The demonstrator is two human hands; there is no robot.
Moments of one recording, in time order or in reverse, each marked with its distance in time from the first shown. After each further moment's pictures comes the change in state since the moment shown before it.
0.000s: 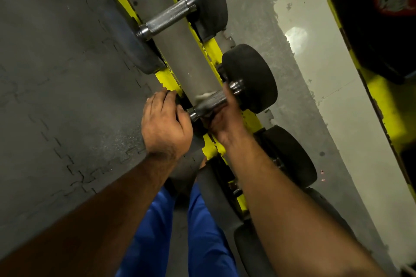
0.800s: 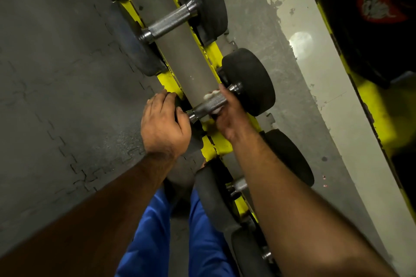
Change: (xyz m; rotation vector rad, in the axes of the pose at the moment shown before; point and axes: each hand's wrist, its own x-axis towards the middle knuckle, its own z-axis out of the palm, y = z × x) left_hand -0.001 0.005 -0.004 0.025 -0.002 -0.029; right_hand 0.003 -0.018 -0.001 0.043 0.045 -0.031
